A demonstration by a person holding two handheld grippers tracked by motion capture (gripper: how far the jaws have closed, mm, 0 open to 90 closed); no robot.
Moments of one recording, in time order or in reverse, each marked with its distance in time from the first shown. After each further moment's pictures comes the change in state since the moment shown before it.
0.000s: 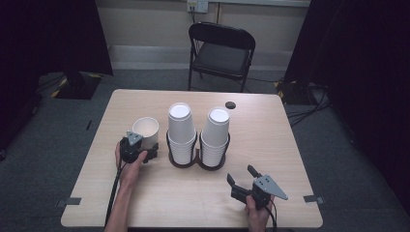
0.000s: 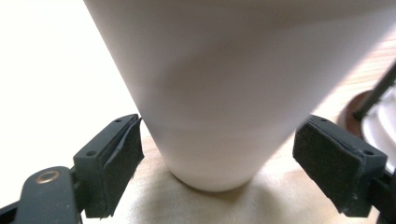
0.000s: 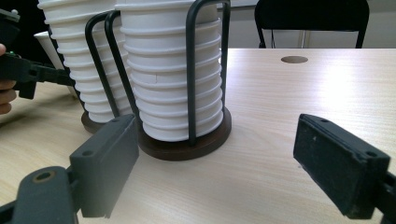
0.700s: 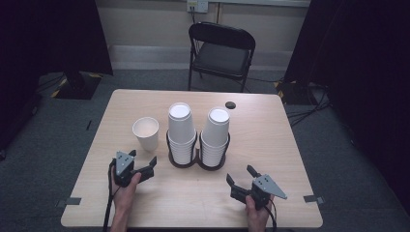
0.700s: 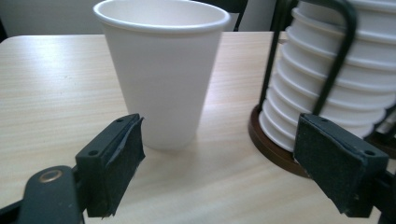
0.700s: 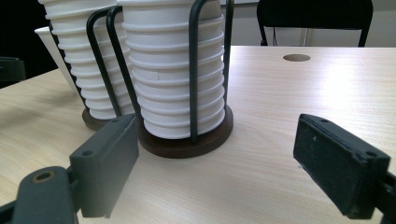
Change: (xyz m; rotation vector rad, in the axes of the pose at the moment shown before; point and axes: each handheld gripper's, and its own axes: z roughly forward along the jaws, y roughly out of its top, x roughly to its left) left arm -0.033 -0.034 -0.076 -0.220 -0.080 -0.022; right arm 0.001 0.000 0.001 0.011 0.007 -0.013
